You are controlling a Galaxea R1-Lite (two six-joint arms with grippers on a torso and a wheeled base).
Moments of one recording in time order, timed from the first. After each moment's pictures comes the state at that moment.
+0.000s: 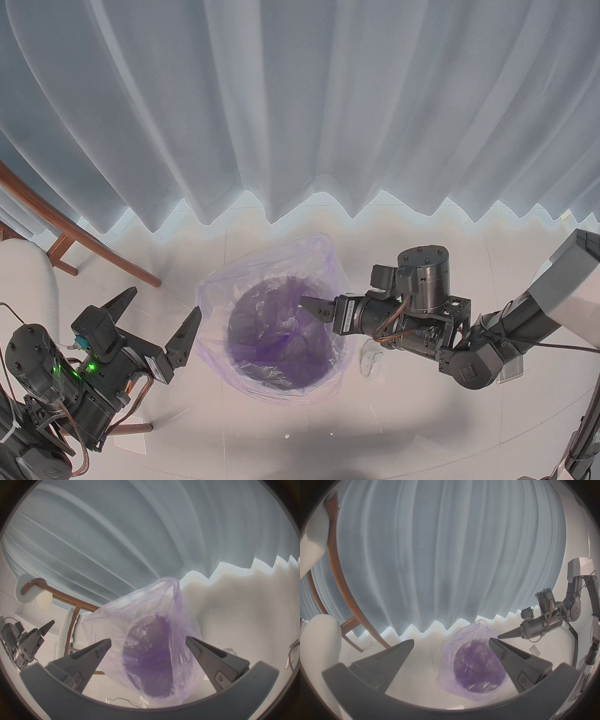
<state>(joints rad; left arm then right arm) -0.60 1.57 -0.06 -1.55 0.33 0.06 0.68 2.06 -0.92 -0.80 0.03 0.43</state>
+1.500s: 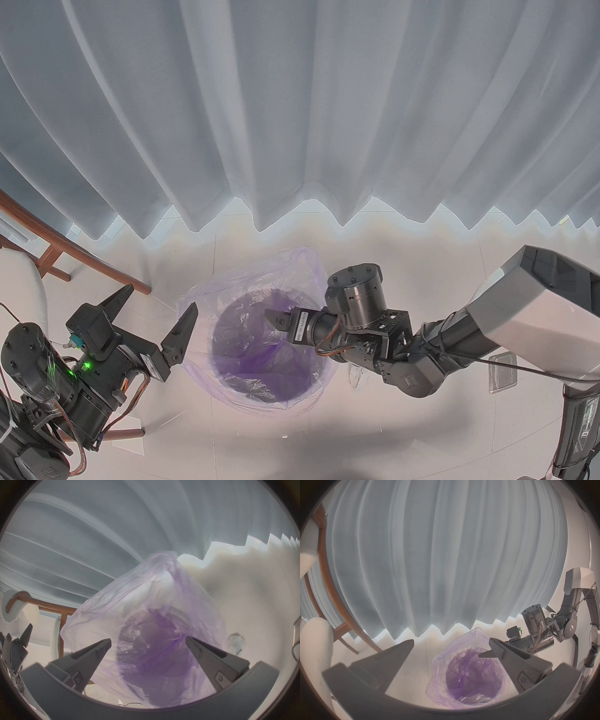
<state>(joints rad) -0.59 1.55 -0.06 -1.55 0.33 0.06 0.79 2.24 -1.16 -0.64 -0.10 0.63</state>
